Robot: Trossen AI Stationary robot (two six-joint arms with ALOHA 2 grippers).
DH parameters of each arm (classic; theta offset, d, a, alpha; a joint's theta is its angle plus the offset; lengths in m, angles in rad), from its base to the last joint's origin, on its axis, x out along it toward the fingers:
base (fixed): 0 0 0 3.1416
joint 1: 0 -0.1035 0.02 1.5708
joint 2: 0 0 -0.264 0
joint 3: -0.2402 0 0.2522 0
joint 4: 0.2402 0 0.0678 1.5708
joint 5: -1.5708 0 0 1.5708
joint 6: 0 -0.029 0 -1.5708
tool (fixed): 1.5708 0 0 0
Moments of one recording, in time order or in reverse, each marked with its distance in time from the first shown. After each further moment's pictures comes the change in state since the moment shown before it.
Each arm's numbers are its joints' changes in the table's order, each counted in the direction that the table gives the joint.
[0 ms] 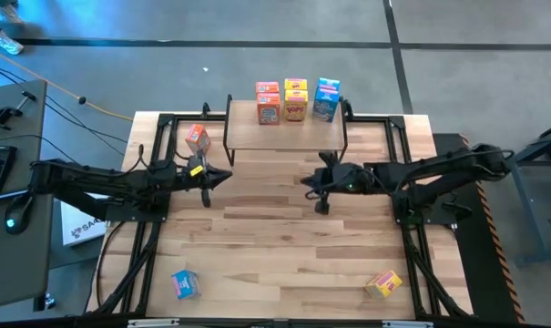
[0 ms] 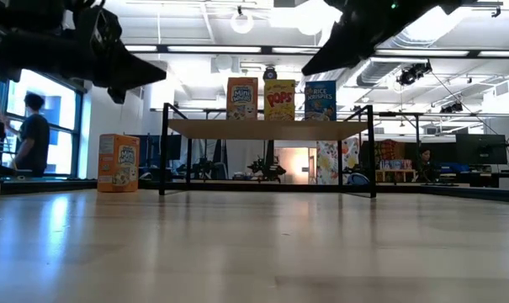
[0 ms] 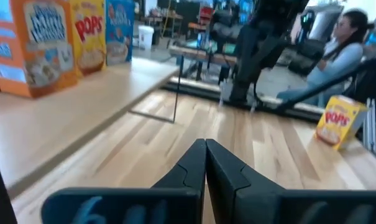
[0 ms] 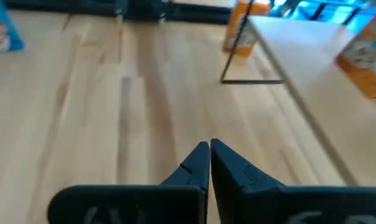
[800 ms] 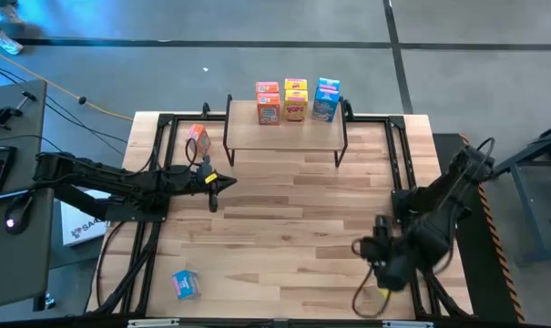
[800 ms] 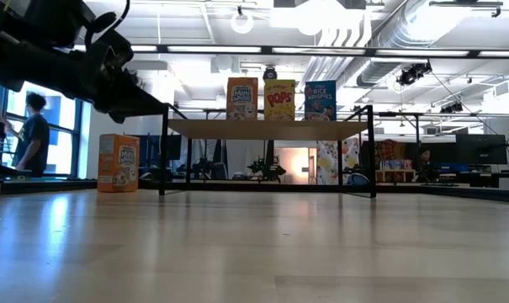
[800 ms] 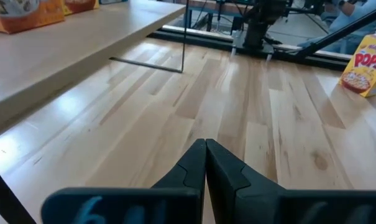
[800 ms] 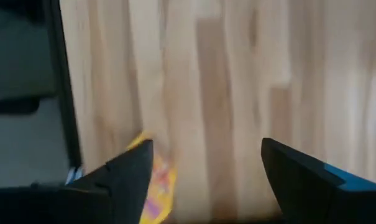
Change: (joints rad) left arm 0.035 0.191 0.000 0.003 0.048 -0.010; right arm -0.783 0.190 -0.590 1.270 0.091 -0.936
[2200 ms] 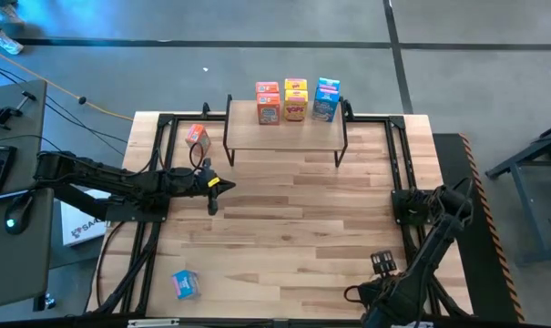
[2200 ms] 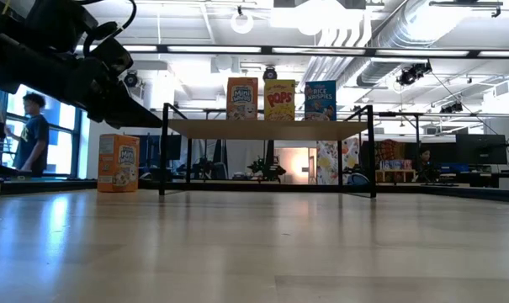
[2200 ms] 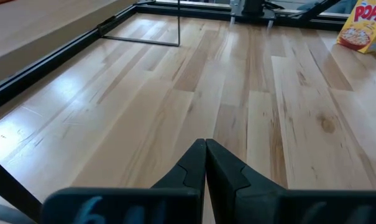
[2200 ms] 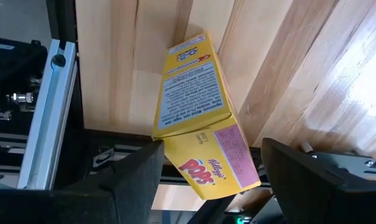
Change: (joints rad) left arm 0.019 0.013 0.000 0.083 0.000 -0.052; right arm -0.116 0.458 -0.229 0.209 0.334 0.199
